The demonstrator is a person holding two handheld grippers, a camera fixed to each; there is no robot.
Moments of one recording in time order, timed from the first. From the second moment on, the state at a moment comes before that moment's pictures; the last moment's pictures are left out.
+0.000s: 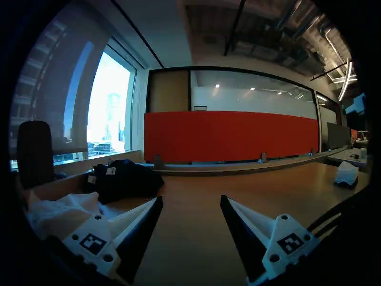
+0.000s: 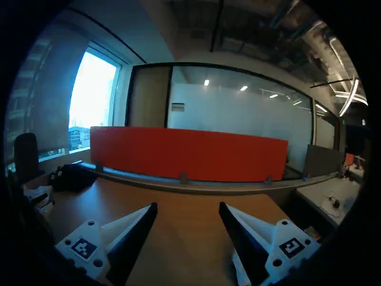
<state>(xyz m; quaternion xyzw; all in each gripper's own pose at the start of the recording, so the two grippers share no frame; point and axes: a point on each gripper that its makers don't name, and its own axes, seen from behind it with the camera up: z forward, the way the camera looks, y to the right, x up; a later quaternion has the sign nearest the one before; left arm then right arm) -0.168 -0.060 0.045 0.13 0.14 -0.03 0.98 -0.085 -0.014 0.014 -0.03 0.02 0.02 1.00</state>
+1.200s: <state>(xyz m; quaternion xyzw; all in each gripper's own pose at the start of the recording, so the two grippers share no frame) -0.179 -0.058 0.052 0.13 0.14 -0.03 0.98 -0.216 0.027 0.041 -0.08 0.05 0.05 0.99</state>
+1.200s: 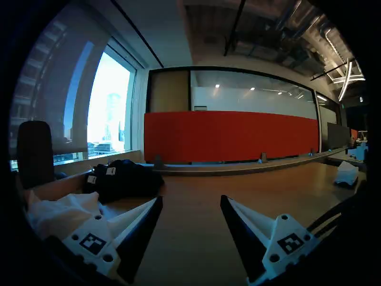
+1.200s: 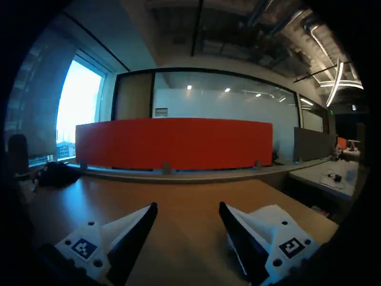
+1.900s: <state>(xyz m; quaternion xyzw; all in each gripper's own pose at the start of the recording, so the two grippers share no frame) -0.179 -0.059 0.051 0.13 0.14 -0.03 0.98 -0.248 0.027 0.052 -0.09 0.04 0.04 0.99</state>
